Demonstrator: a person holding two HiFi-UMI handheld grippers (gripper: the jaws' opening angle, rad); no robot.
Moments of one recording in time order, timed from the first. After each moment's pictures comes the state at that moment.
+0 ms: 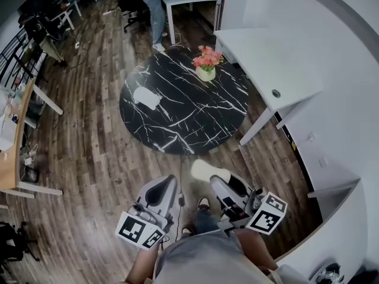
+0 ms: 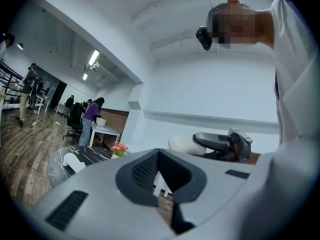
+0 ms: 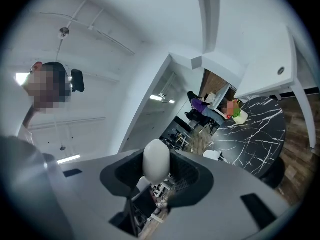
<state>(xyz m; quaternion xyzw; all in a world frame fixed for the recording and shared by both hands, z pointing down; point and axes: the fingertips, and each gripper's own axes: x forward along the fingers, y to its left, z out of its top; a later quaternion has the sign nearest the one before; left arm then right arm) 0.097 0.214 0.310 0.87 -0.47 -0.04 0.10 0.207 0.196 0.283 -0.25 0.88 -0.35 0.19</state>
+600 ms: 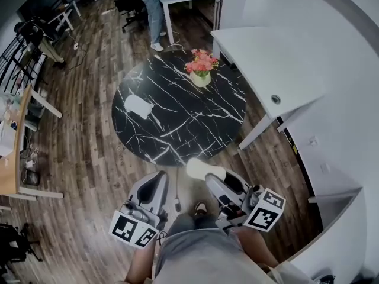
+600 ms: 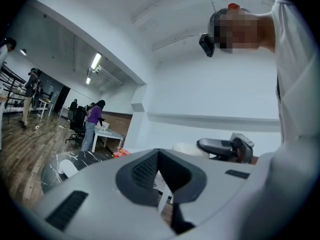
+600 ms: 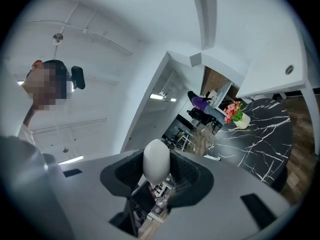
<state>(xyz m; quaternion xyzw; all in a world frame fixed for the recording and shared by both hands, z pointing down) 0.117 0.136 0.301 0.86 -0.50 -0.05 0.08 0.236 0.118 0.288 -0.22 0.88 -0.36 0.19</state>
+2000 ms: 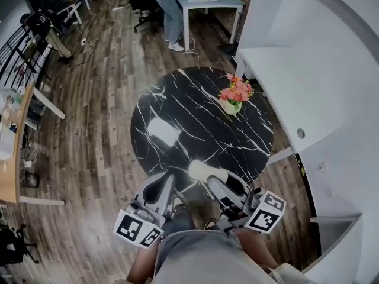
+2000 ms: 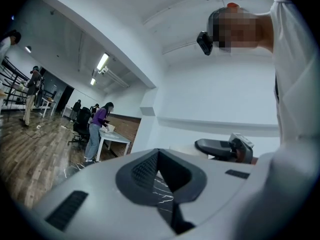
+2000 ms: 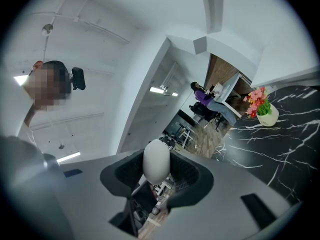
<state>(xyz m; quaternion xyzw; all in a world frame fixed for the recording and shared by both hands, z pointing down) -0.029 -0.002 0.296 0.85 -0.51 -0.07 0.09 0.079 -0.021 0.280 -0.21 0.89 -0.36 0.17</state>
